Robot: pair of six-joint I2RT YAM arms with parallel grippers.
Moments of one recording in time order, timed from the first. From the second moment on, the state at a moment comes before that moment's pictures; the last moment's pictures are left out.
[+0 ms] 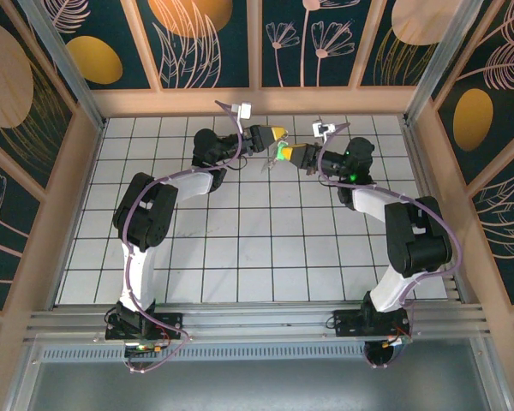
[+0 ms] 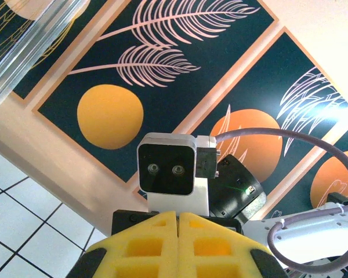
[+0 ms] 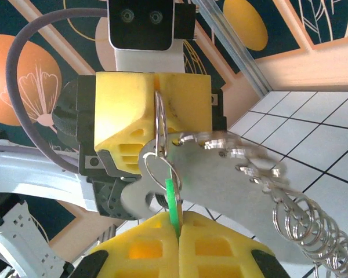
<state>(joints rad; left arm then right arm) -0.48 2.11 1.39 1.22 0.90 -1.18 0.24 1.70 0.91 0.94 -1.06 0.78</state>
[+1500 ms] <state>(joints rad) -0.50 2.03 1.28 1.31 0.85 -1.16 0.24 1.29 0.64 0.71 -0.69 0.74</state>
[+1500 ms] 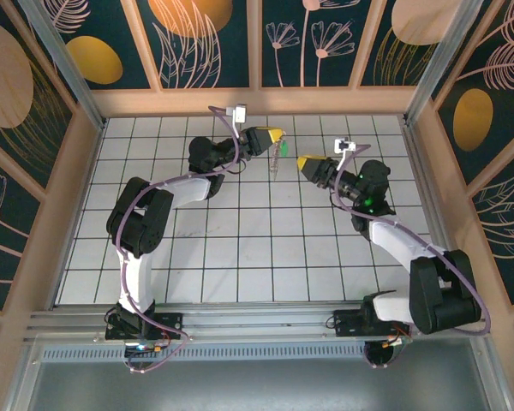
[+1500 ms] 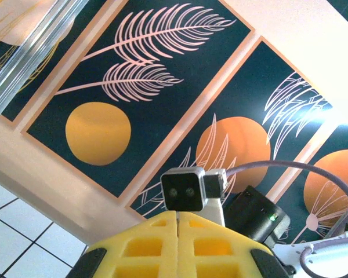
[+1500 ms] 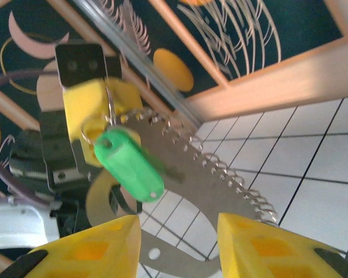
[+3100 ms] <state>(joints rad) -0.50 2.03 1.28 1.38 0.83 -1.18 0.37 1.57 0.78 1.19 -0.55 1.00</state>
